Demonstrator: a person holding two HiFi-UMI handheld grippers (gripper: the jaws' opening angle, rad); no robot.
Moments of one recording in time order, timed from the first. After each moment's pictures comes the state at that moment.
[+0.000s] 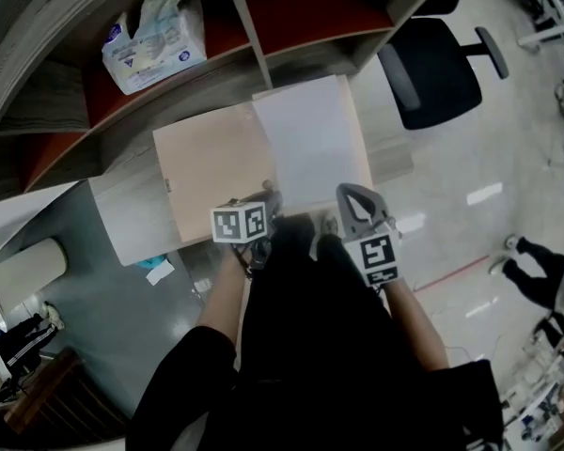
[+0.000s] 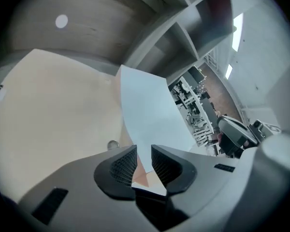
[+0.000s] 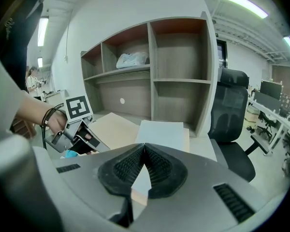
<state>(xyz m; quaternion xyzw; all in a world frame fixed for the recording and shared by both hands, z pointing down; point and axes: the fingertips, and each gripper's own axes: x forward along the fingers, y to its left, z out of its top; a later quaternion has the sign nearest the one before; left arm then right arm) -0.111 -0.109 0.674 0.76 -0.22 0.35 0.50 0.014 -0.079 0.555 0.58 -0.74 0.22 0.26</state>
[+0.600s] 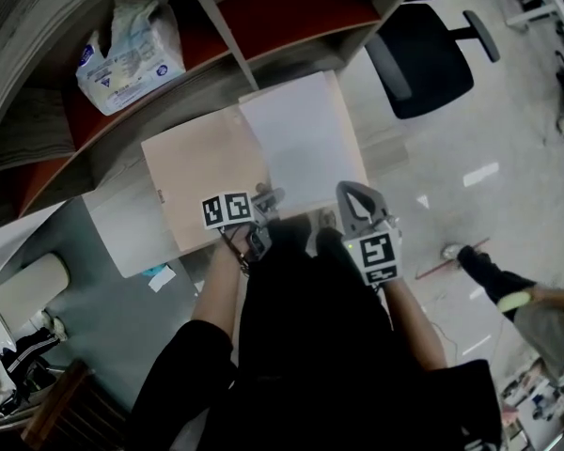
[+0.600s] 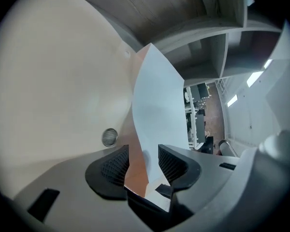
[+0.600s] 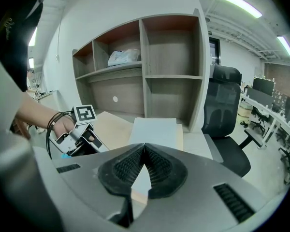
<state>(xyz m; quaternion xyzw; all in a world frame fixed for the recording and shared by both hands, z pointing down) -0.099 -0.105 0.712 0.67 -0.18 0.30 0.66 0.028 -0.078 0.563 0.60 -0.71 0.24 0.27</state>
